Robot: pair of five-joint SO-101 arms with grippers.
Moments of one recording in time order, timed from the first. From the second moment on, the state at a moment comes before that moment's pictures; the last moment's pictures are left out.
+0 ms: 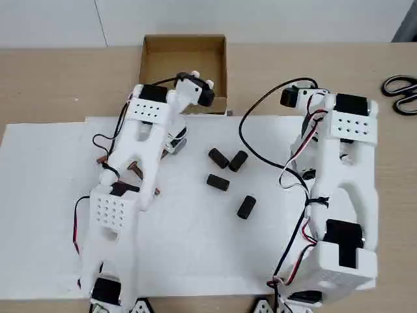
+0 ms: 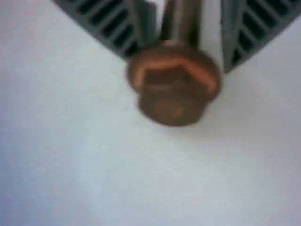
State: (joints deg) left arm 9.6 48.5 -39.3 91.6 -21.1; right arm 7.2 6.6 -4.7 95.5 20.0
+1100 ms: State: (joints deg) left arm 13.4 -6.3 -15.6 96.8 2.9; right arm -3.3 -57.3 30.3 89.4 4.5
